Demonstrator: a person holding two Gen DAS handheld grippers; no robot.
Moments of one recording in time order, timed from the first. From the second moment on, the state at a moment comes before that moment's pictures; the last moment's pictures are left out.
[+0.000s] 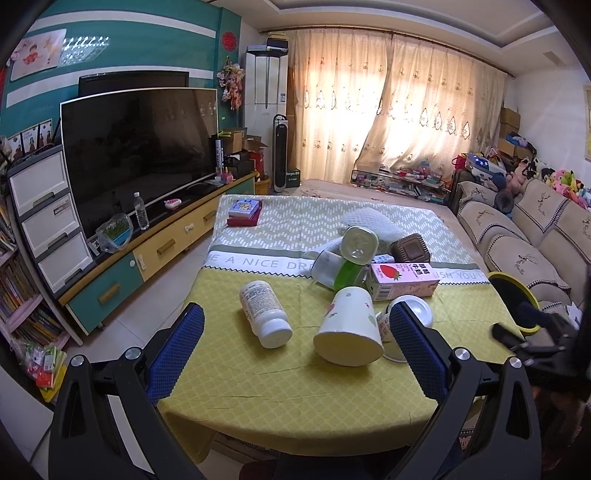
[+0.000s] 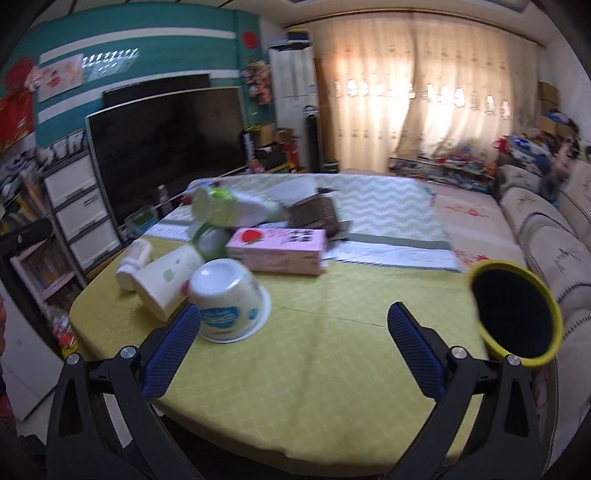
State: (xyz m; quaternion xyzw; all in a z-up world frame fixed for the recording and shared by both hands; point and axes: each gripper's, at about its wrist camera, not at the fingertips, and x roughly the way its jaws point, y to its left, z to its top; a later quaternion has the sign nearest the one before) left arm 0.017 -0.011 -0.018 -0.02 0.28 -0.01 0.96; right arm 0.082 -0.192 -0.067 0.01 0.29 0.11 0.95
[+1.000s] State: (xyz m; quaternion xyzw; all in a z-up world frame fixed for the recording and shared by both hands) left arm 0.055 0.006 -0.061 -0.04 0.32 -0.01 0.95; right arm 0.171 -0.103 -0.119 -0.04 0.39 0.18 0.90
